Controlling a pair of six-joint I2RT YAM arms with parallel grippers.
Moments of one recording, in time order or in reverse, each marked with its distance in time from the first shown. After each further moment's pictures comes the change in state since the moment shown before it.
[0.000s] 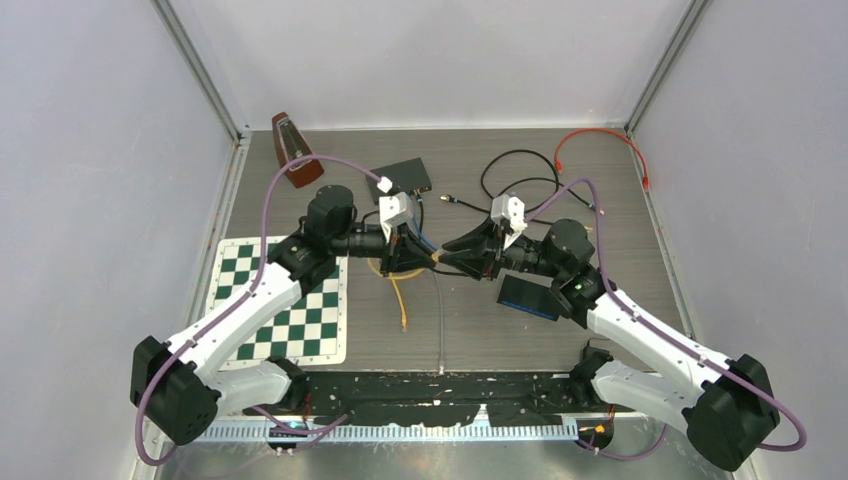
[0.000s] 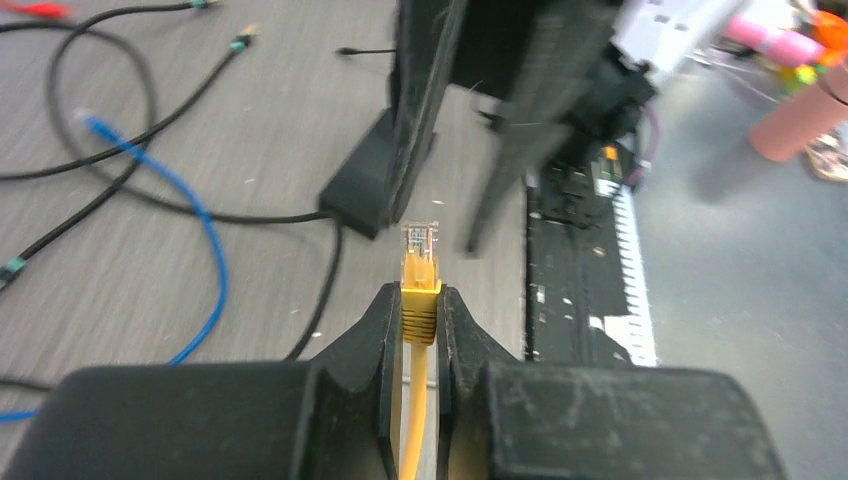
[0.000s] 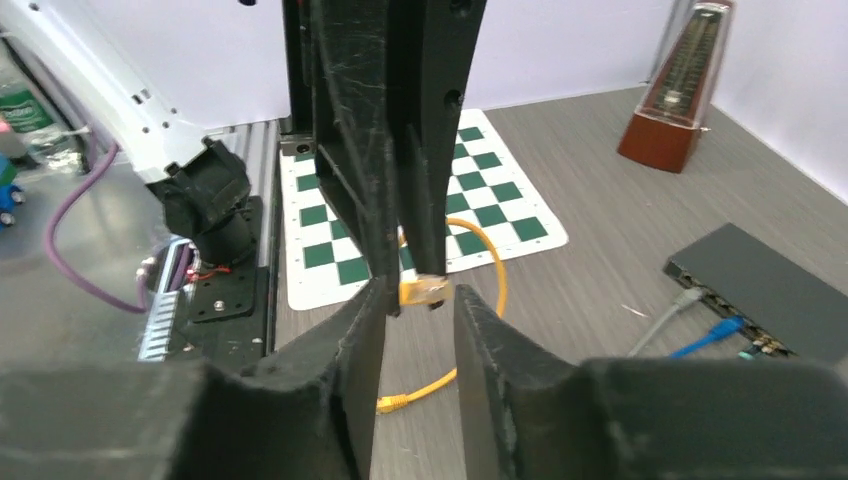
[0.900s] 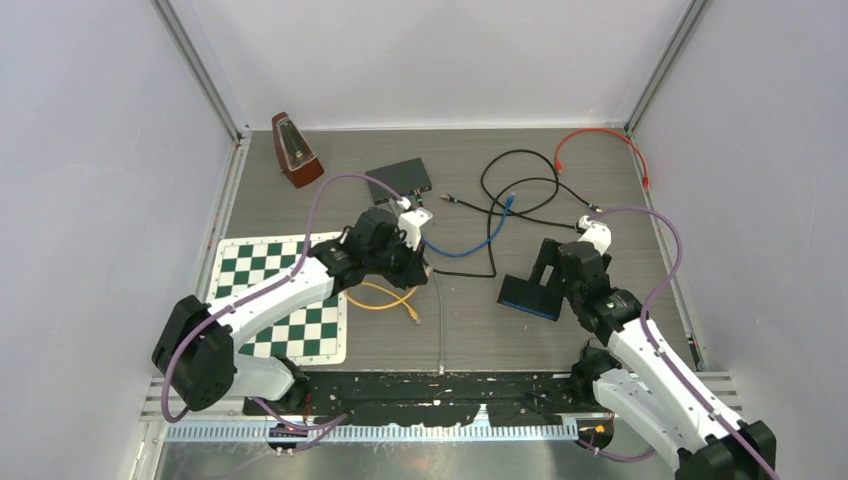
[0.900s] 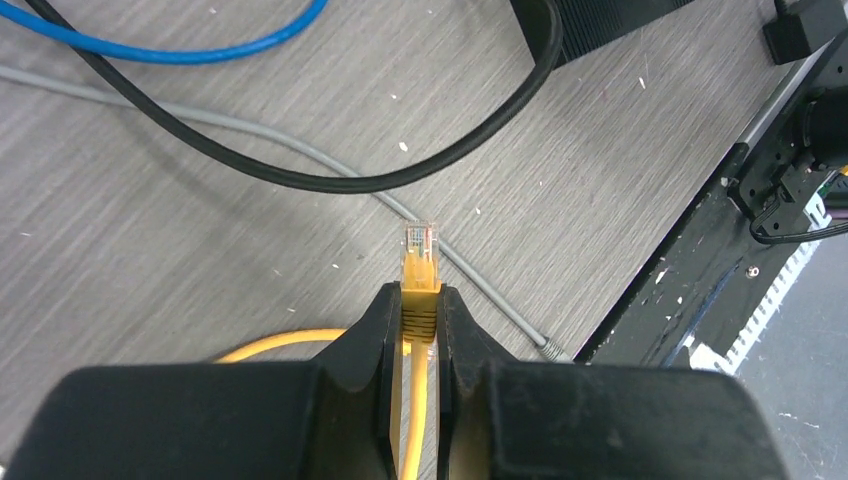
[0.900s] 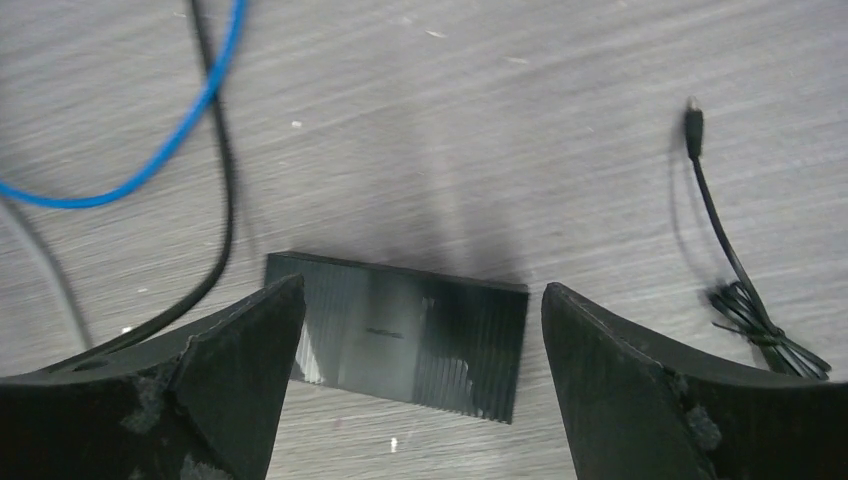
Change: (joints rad) left arm -0.126 0.183 -0.020 -0.218 -0.607 -0.237; right arm -0.215 -0.264 -0.102 -0.958 1.119 0.414
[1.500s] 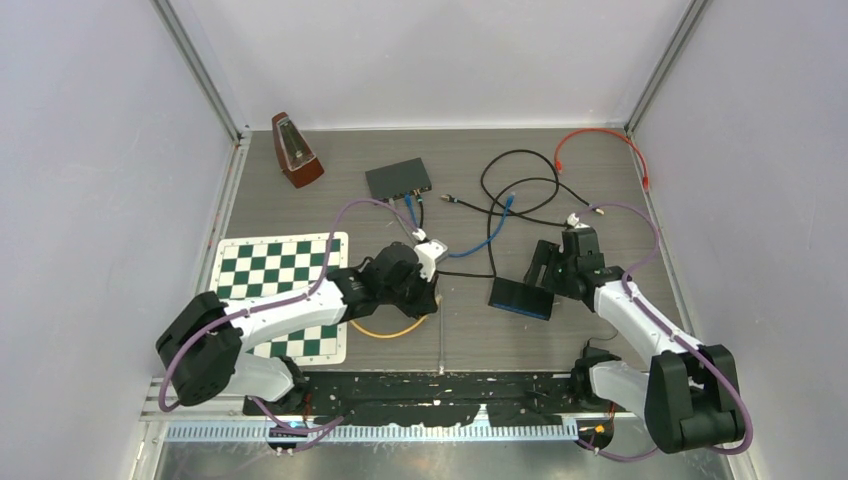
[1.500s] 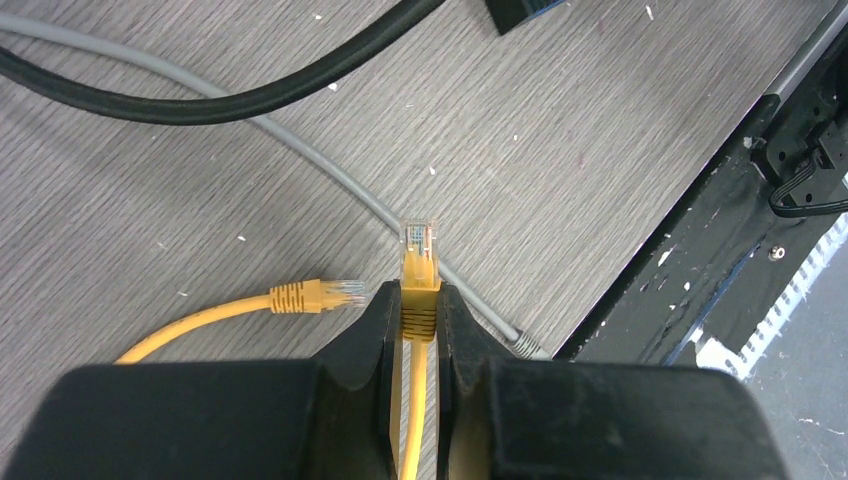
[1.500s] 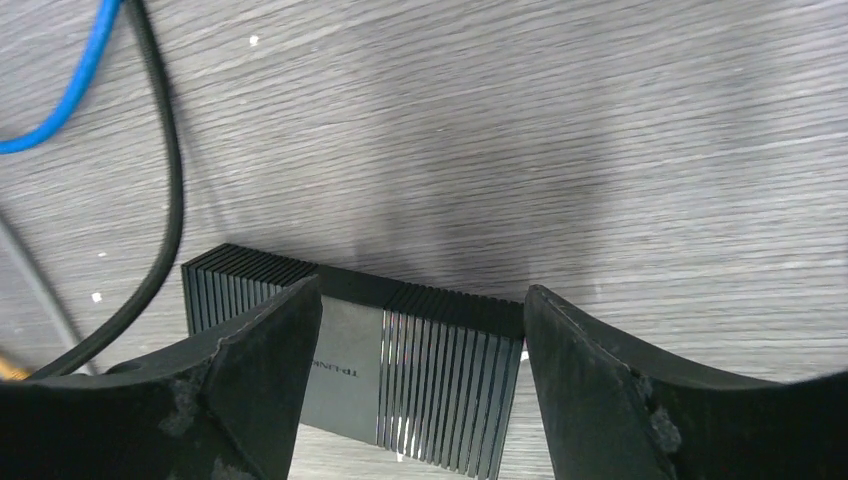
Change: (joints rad) left arm -0.194 0.010 -0.165 0.151 -0.139 -0.126; right arm -0.248 0.383 -0.009 0.129 -0.364 -0.085
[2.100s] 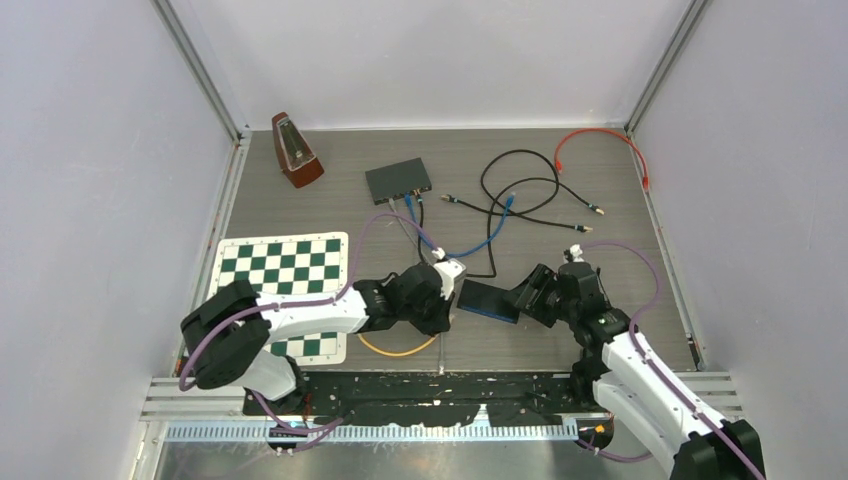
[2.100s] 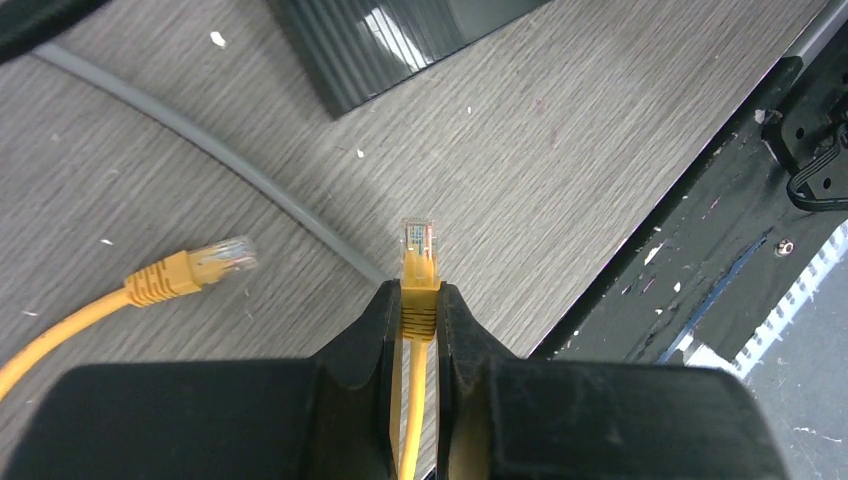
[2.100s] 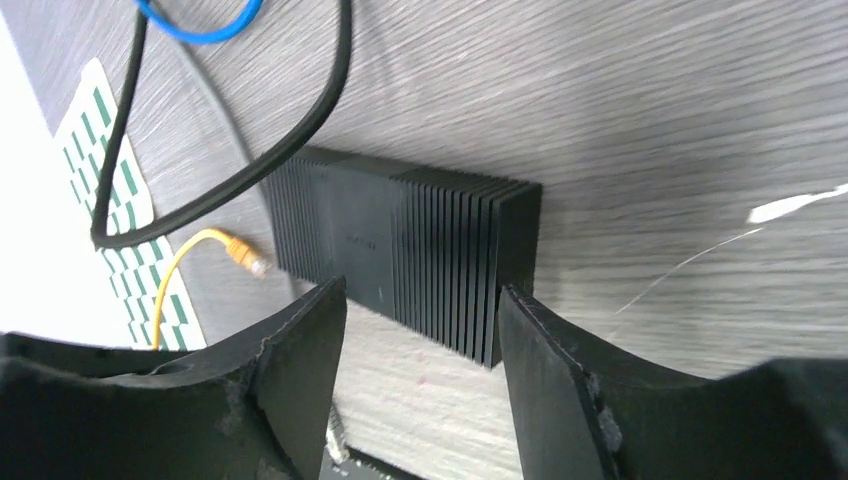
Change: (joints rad) left arm -0.146 0.119 0.009 0.058 -0.089 -0.099; right arm 0.142 -0.382 -0.235 0.036 -0.177 0.437
